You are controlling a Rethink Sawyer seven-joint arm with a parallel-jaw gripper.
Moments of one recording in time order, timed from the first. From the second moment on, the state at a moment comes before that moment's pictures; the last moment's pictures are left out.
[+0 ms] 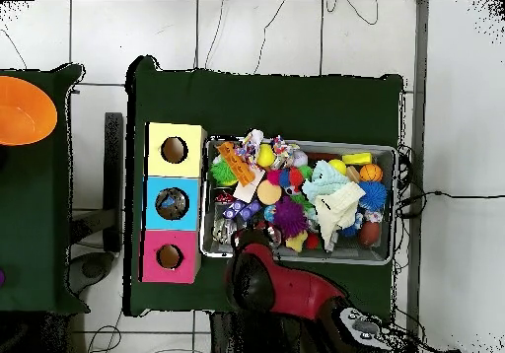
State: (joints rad) arm -0.38 -0.63 0.07 2.15 -0.12 -0.29 1.10
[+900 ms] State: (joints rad) arm -0.43 -0.59 0.10 2.16 -0.12 -0.31 1.10
